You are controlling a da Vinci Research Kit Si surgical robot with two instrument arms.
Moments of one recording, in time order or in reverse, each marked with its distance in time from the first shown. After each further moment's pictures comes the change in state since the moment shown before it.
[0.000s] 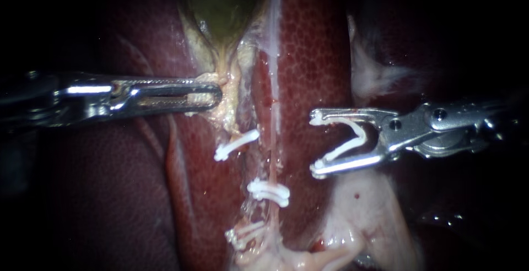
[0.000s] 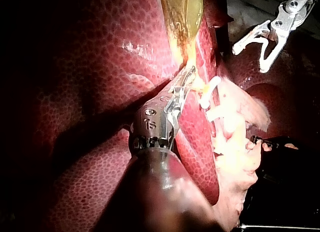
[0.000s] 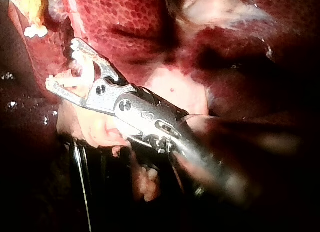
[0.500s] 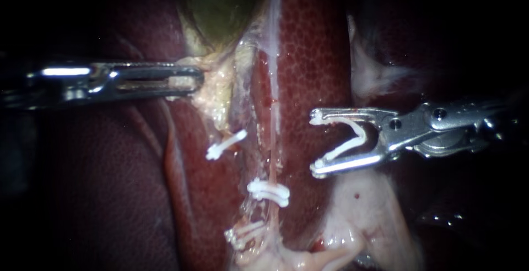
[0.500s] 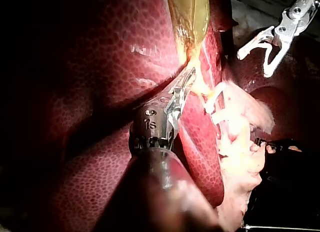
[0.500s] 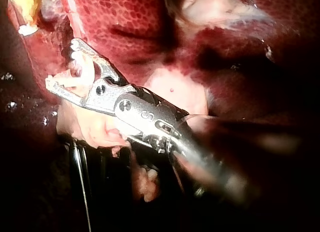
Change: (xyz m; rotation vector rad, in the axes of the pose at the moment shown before) right arm 0.000 0.000 0.000 -0.001 0.000 -0.001; left arm -0.004 0.001 -0.005 -0.013 -0.003 -0.017
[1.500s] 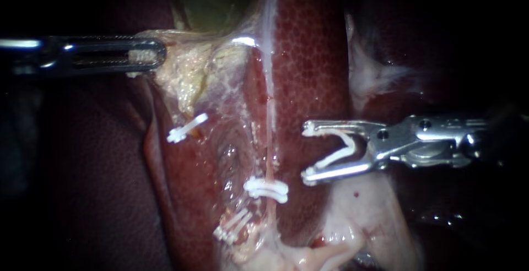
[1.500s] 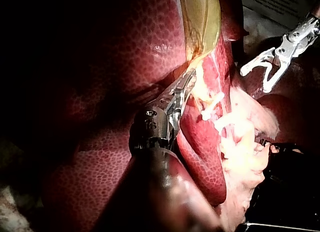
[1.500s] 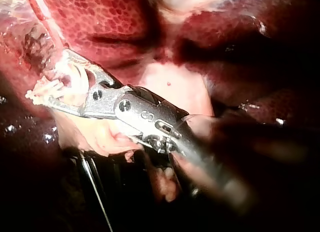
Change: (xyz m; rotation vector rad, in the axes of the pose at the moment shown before) right arm -0.005 0.001 0.003 -0.004 0.010 0.183; left arm -0.003 0.000 -0.004 -0.022 -0.051 -0.016
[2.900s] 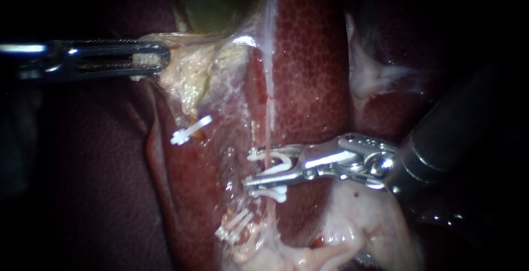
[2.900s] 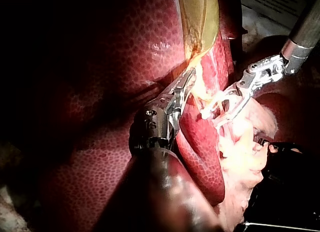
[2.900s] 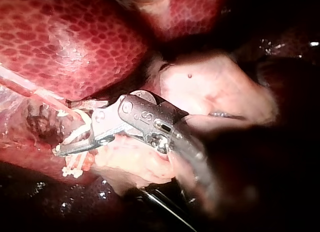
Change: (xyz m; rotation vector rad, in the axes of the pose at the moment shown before) right arm -0.007 0.004 0.010 0.017 -0.027 0.285; left arm 0.001 0.000 0.000 -0.008 -0.004 0.002
